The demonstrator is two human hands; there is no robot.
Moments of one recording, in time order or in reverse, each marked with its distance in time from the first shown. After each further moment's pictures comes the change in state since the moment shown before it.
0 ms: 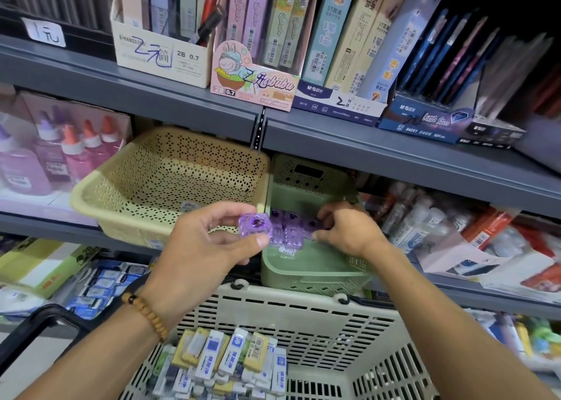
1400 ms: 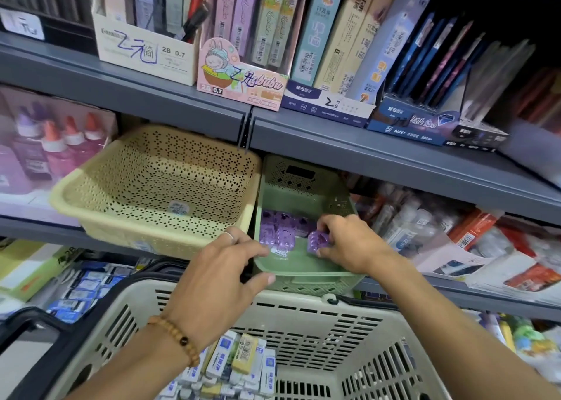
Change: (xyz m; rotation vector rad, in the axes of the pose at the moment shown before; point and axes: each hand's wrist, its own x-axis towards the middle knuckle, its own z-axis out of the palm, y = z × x) left_hand -0.011 -0.018 0.030 0.792 -0.113 0.274; right_hand -0.030 0.008 -0.010 -0.050 -0.029 -0.082
